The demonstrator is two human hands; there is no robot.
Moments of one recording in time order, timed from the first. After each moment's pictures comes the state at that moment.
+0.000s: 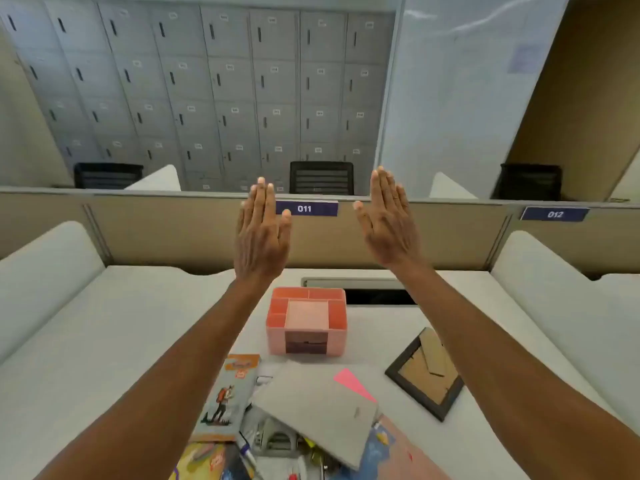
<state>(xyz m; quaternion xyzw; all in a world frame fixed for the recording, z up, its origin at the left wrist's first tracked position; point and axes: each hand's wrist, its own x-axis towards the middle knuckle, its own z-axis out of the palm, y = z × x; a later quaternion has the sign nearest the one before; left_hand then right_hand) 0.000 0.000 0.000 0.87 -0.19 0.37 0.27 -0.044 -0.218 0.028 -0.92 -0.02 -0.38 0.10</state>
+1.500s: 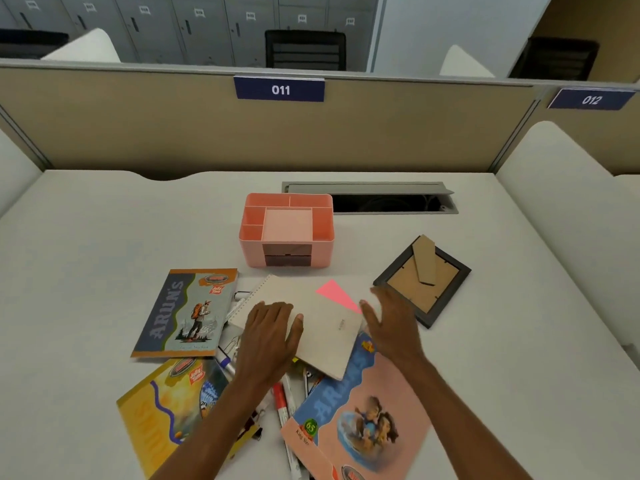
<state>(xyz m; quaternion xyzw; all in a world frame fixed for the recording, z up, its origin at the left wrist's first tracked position) -0.142 0.000 -0.244 0.94 -0.23 0.11 0.22 -0.183 -0.228 -0.242 -0.95 0.15 -0.08 0.27</state>
